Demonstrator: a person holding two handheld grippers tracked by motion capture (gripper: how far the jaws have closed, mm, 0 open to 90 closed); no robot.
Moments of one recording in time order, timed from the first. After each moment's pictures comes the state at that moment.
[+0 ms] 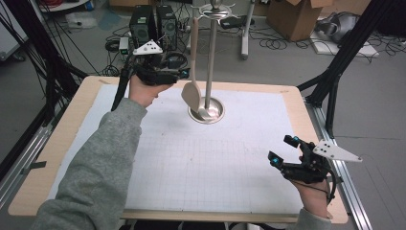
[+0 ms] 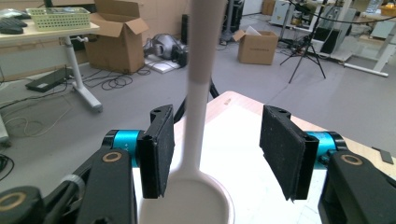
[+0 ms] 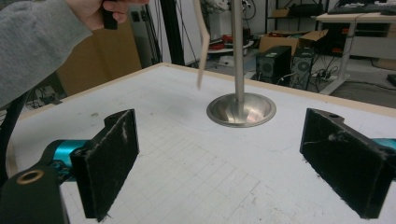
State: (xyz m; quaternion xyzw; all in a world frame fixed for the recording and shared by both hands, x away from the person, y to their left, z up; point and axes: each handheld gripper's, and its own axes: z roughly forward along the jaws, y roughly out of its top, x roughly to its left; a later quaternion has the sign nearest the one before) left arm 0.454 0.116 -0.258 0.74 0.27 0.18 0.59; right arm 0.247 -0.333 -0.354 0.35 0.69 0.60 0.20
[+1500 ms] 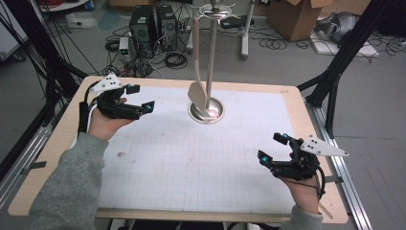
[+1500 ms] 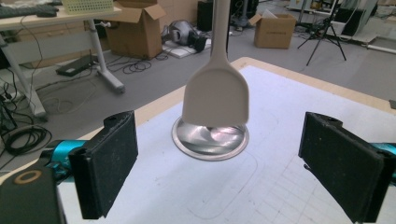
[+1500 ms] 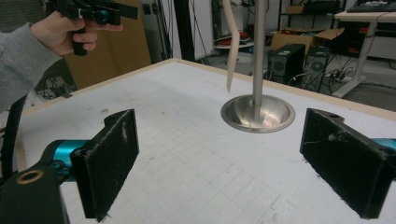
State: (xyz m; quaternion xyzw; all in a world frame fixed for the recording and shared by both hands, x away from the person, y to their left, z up) left arm 0.383 0.208 -0.307 0.74 0.28 0.21 0.57; right arm 0.254 -0.308 -0.350 0.33 0.71 0.60 0.19
